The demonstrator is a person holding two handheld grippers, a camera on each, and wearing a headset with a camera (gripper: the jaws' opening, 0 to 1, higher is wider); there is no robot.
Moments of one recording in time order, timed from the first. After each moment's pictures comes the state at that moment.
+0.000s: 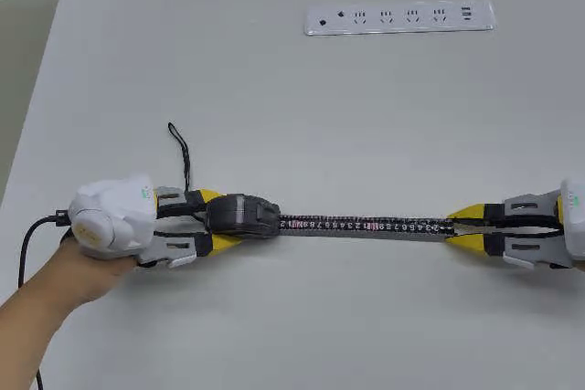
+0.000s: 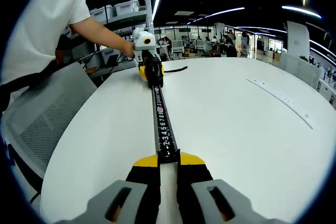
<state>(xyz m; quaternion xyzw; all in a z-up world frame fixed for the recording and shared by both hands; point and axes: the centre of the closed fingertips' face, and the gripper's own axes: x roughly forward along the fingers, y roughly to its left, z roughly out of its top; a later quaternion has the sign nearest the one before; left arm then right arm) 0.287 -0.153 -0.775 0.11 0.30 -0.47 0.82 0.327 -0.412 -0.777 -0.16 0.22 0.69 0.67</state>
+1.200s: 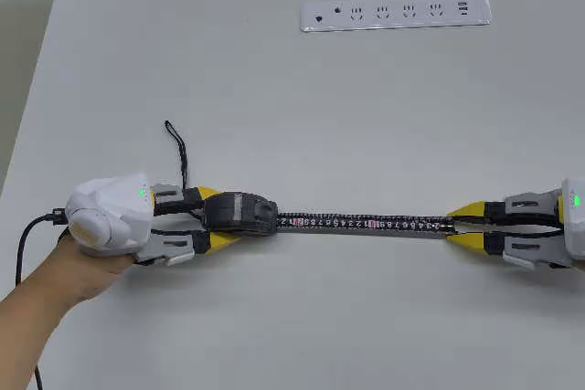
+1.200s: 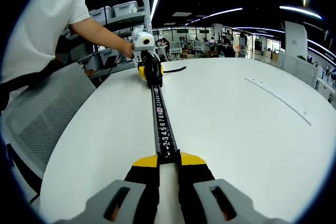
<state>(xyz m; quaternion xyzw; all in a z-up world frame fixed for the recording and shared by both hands) 0.286 -0.155 -0.773 0.12 0.29 -0.47 0.82 0.322 -0.415 -0.776 -0.16 0.22 0.69 0.67</state>
